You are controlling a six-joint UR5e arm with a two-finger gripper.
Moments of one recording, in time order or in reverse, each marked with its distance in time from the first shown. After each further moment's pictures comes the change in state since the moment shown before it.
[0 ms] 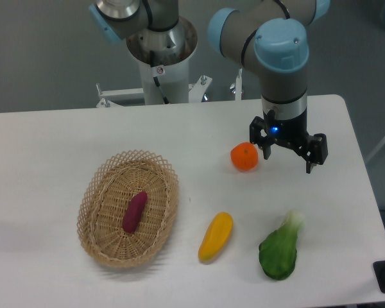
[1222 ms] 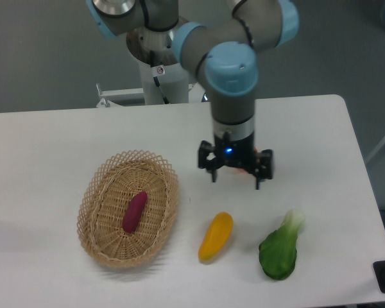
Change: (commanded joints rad) arm -0.242 0.000 -0.129 0.031 -0.063 -0.571
